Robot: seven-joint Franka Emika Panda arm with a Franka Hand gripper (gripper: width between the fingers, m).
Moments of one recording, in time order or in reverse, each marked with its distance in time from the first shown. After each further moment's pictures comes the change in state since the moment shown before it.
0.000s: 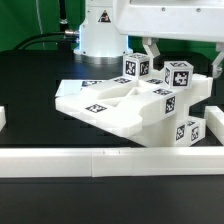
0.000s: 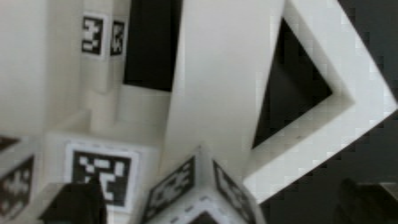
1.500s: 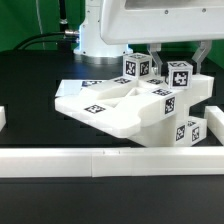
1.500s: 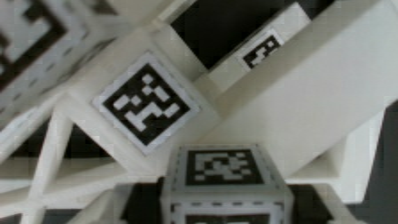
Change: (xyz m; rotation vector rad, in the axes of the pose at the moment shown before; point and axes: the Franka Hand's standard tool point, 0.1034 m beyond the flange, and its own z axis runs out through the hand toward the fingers) arm 0.008 0.009 0.002 -0.023 0.037 -0.534
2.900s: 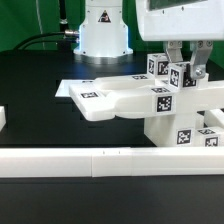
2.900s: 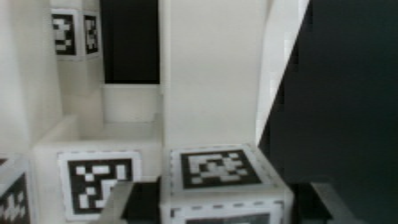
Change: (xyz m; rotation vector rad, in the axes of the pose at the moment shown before) arm 0.014 -0.010 -0.002 0.156 0.088 1.344
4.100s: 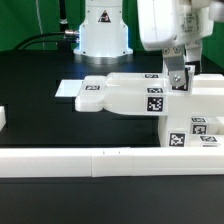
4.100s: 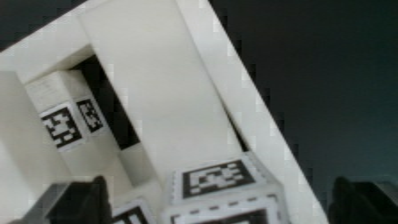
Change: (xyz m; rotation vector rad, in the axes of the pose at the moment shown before) arm 0.003 -0.007 -0.004 0.031 -0.063 0.665
